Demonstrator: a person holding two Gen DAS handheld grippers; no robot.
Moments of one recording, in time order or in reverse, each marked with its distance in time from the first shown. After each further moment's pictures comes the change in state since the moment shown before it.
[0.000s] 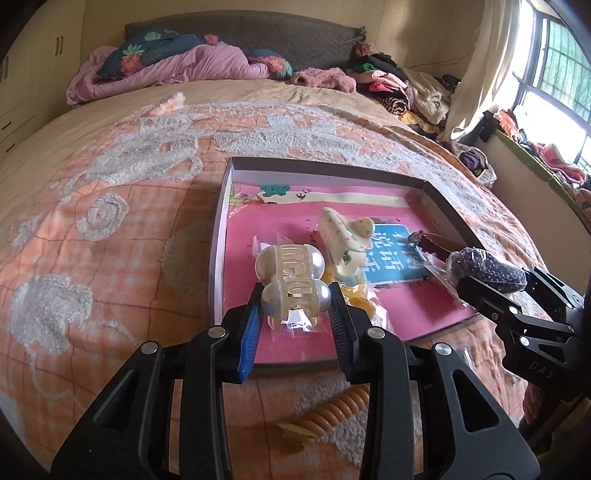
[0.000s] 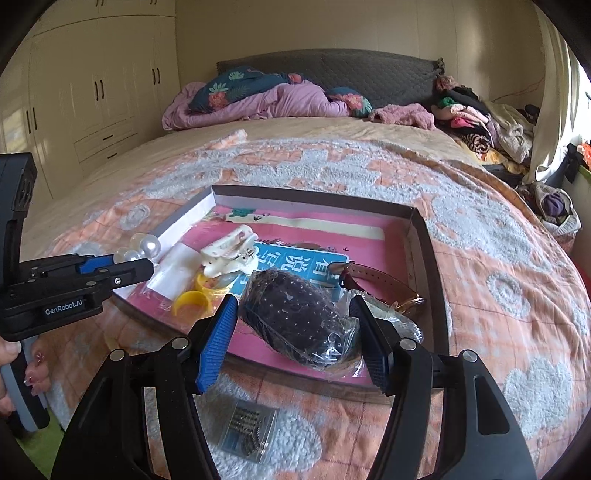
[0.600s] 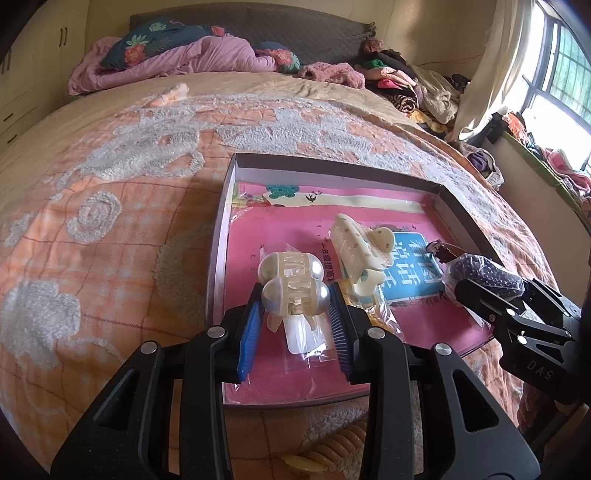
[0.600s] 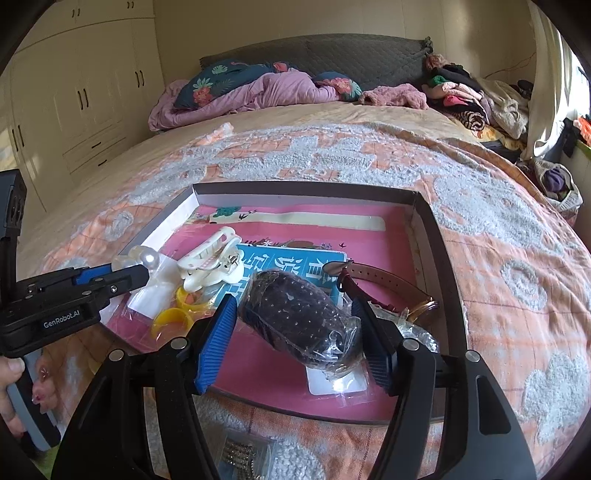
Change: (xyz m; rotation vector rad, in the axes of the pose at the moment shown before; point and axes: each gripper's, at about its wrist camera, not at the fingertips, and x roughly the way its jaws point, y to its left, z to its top) left arm 0.019 0.008 0.012 -0.028 0.024 0.007; right arm 0.029 -0.013 0.006 0.080 0.042 0.006
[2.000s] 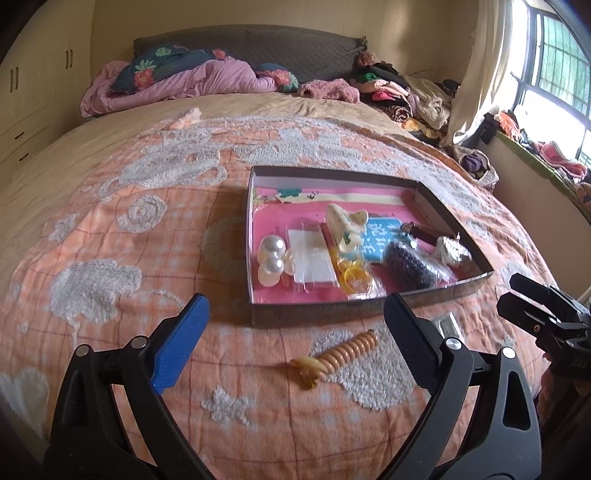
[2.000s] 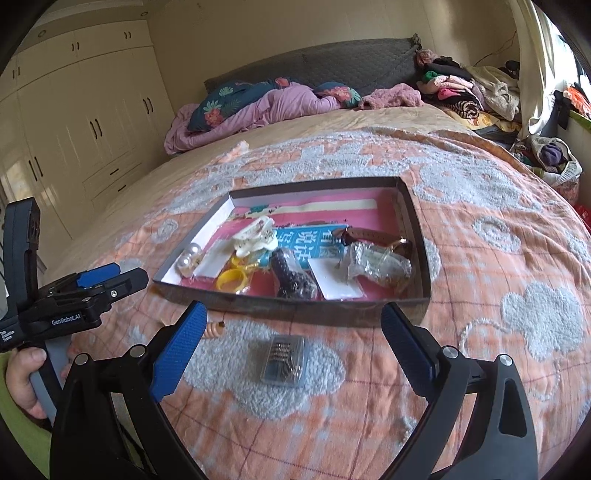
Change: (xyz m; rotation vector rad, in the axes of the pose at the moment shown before) left arm -0.075 -0.005 -0.039 0.057 -0.061 0.039; right arm -0.094 0.004 -0.045 0.089 -0.041 0.082
